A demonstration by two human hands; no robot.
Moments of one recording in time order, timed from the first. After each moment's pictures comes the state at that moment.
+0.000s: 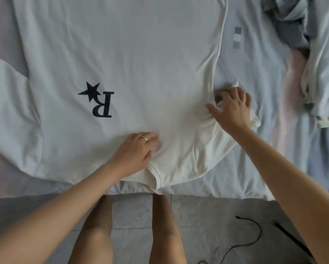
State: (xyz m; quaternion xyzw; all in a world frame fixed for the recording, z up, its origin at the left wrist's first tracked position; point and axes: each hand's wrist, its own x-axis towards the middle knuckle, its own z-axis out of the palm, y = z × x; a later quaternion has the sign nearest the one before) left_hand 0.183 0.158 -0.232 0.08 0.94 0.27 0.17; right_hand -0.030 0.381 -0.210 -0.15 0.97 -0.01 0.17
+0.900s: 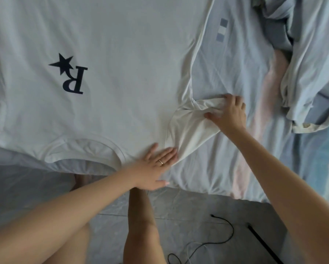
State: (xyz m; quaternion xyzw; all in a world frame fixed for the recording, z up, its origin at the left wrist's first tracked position) left_hand 0.187 0.308 -0.233 0.19 0.87 0.25 0.39; right_hand -0.049 0.466 -0.211 -0.09 0.96 -0.08 0.25
